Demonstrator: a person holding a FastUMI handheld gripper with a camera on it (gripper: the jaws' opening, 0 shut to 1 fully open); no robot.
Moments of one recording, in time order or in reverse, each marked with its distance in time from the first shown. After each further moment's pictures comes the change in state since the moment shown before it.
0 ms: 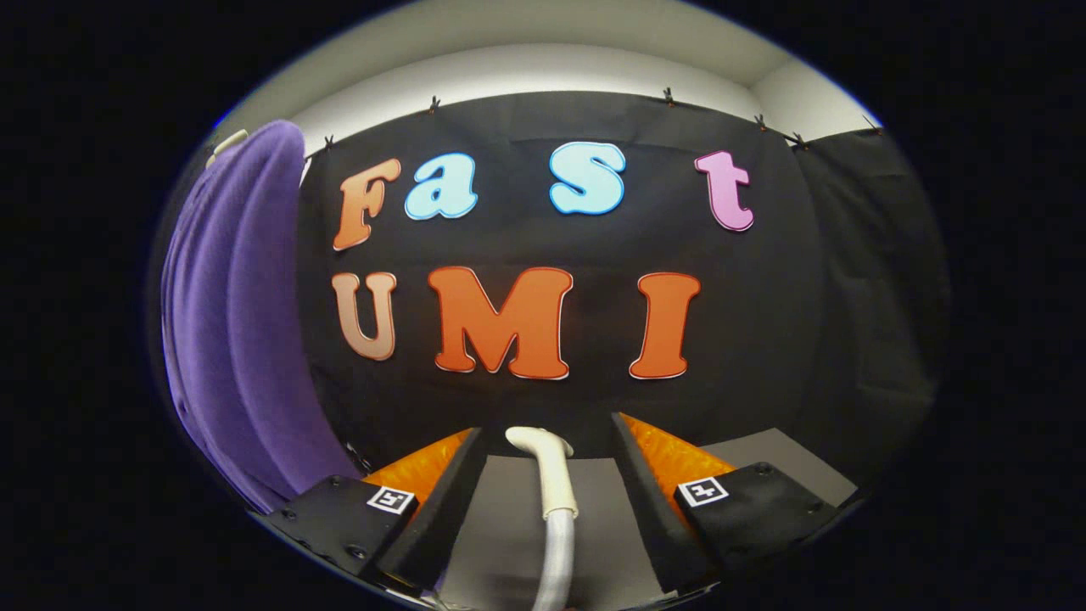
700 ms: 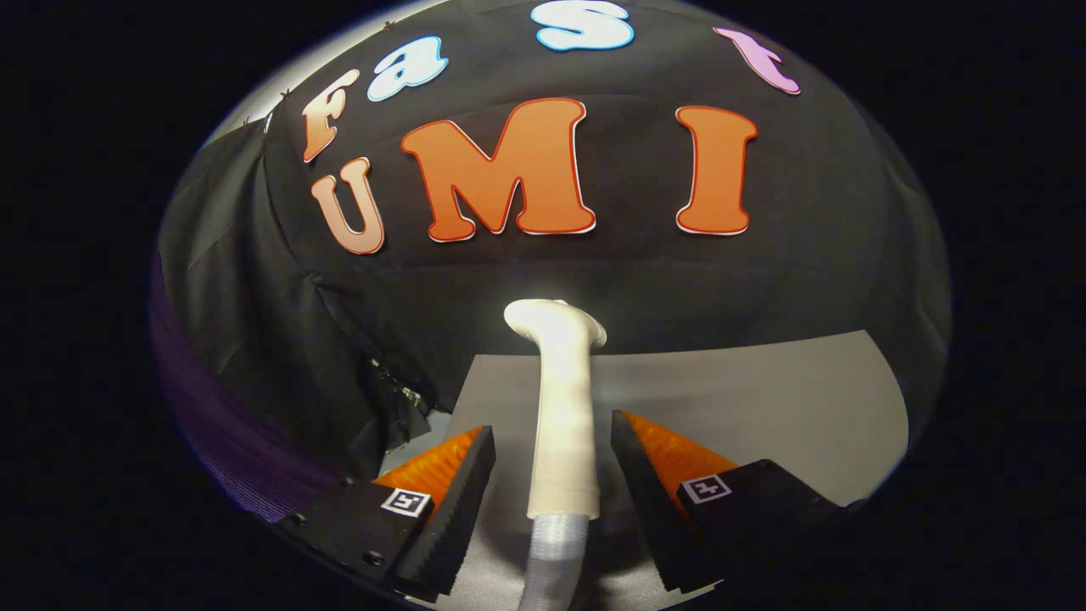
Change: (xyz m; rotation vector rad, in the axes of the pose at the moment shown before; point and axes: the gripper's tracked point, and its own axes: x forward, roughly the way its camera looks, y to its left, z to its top) arm 0.083 0.012 -0.127 0.127 0.473 0.141
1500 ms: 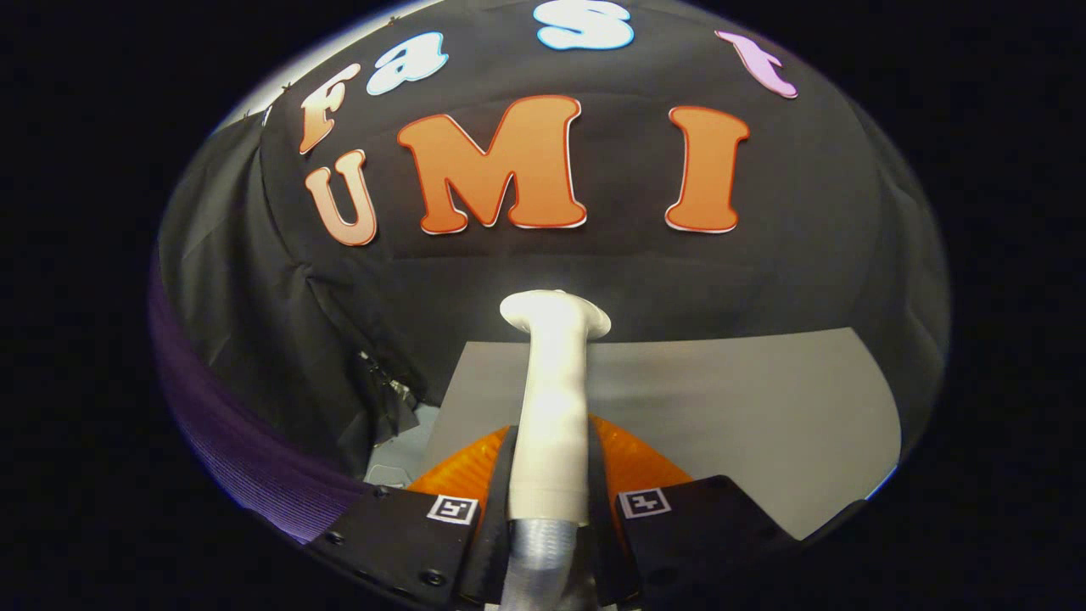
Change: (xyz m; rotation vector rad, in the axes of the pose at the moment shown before) arm -0.021 -0.014 0.000 -0.031 -0.054 -0.092
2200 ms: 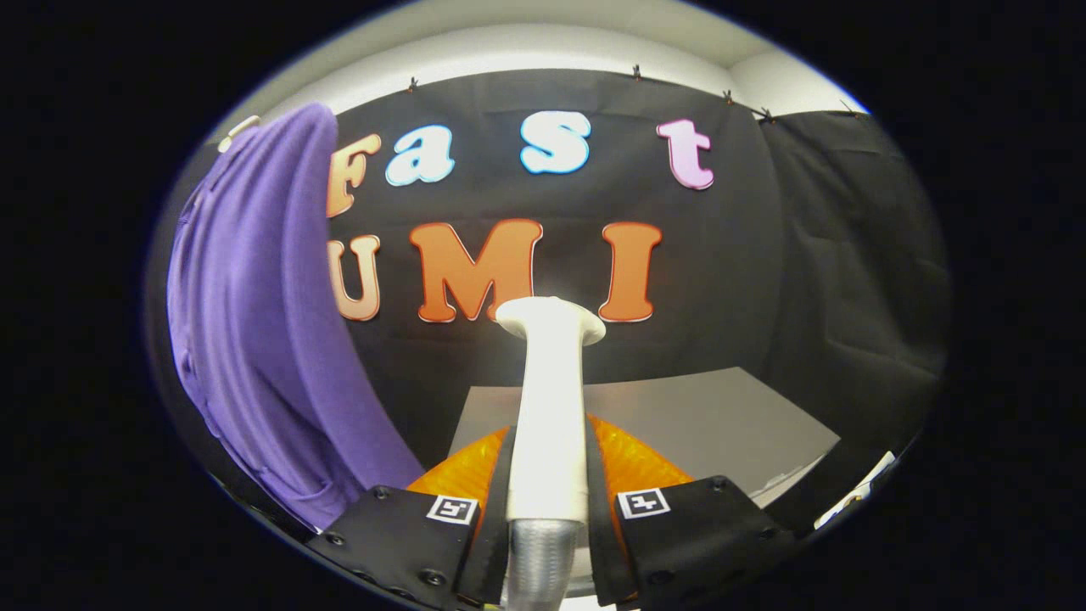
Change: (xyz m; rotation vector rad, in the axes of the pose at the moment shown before) arm -0.201 0.005 -0.016 0.004 -0.407 -0.125
